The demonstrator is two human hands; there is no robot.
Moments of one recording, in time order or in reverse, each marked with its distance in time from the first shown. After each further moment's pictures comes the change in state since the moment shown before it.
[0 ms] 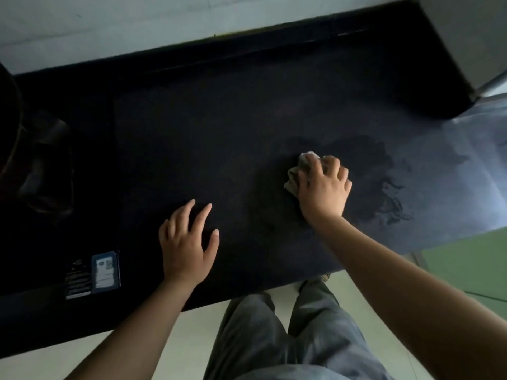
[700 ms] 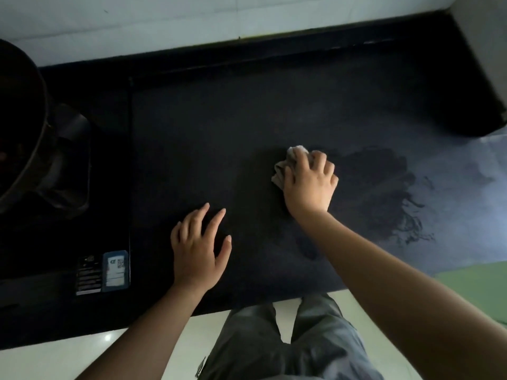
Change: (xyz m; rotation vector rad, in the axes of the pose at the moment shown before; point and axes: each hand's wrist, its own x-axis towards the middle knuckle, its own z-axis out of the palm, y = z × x) left_hand 0.001 -0.001 0.001 0.002 -0.010 -0.008; right_hand 0.017 -0.054 0.019 -0.007 -0.030 -0.085
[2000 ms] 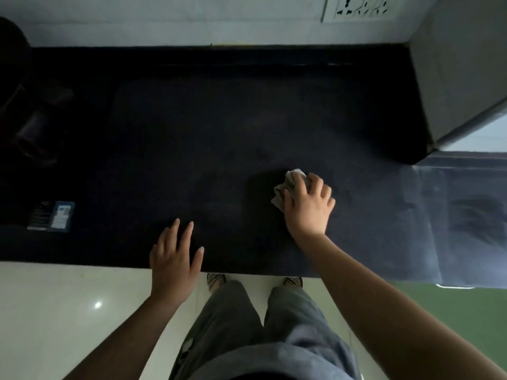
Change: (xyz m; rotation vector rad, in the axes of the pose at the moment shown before) left_hand -0.072 0.149 0.027 -0.008 -0.101 -0.346; right_hand 0.002 0.165 -0.066 0.034 -0.128 -0.218
